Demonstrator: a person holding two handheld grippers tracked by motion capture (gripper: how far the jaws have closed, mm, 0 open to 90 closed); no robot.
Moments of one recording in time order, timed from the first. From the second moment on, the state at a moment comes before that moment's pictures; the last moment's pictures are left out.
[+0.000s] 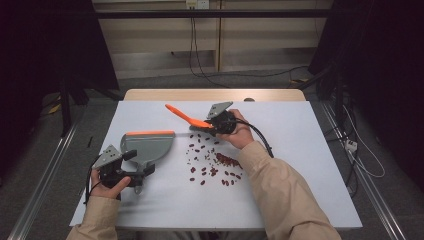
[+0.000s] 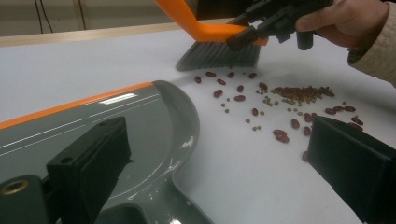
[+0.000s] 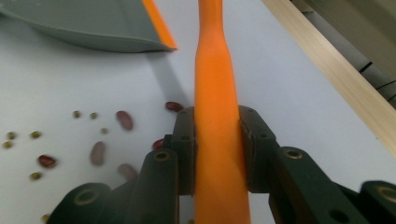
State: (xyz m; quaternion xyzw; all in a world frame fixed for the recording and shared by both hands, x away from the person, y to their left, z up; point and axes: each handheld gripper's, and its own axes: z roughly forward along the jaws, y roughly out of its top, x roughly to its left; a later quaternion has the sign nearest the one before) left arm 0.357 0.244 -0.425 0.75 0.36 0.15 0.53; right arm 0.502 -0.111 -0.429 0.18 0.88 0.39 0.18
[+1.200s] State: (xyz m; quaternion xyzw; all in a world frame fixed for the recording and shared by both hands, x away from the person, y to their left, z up) left arm 0.356 0.242 -0.424 0.75 0.36 0.15 0.53; right arm 0.432 -0.125 -0.419 0.12 0.90 0.40 0.14
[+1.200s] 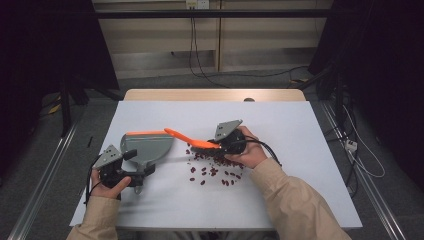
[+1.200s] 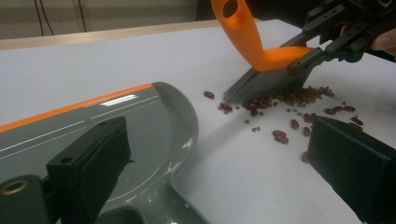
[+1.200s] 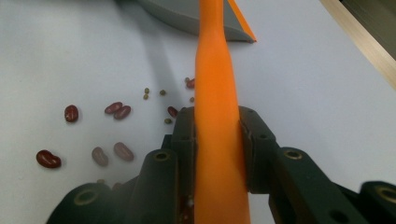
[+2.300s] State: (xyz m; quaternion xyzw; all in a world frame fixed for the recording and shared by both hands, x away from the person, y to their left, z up) left arm 0.358 0.246 -0.425 0.75 0.36 0.15 0.53; right arm 0.467 -0.081 -0.423 0.09 0.90 0.41 0.12
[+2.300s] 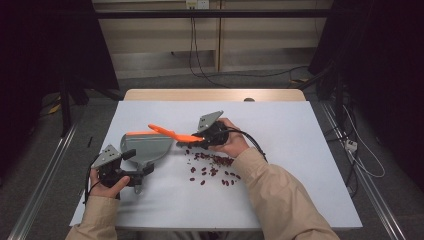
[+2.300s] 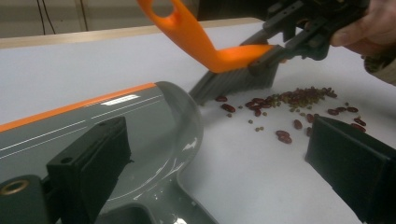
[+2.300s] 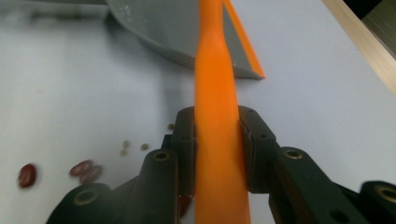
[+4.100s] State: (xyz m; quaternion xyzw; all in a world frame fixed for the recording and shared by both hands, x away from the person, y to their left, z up) left arm 0.358 0.244 -0.425 0.76 0.36 0.15 0.52; right arm 0.427 -0.144 -0.417 0.14 0.88 0.43 0.14
